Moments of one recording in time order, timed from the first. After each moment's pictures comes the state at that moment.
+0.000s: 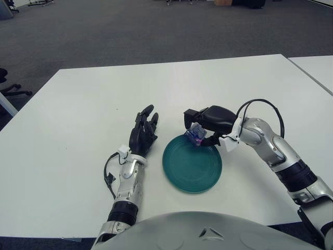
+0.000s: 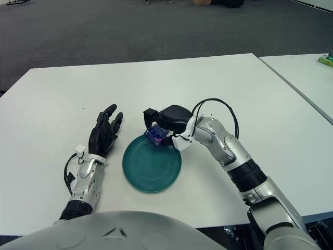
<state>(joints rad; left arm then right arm) 0.06 -0.12 -0.04 0.41 -0.35 -0.48 -0.25 -0.29 -0.55 0.43 -0.13 -0.63 -0.37 0.50</state>
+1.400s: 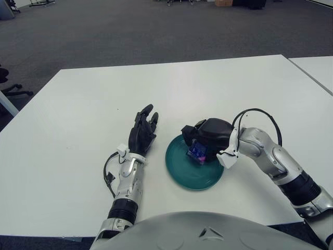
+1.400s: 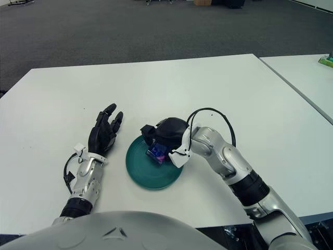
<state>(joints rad) 0.03 -0.12 -0.02 0.45 -0.39 -0.47 -0.29 -0.21 -0.58 0.47 -0.26 -0.72 -0.30 0.65</state>
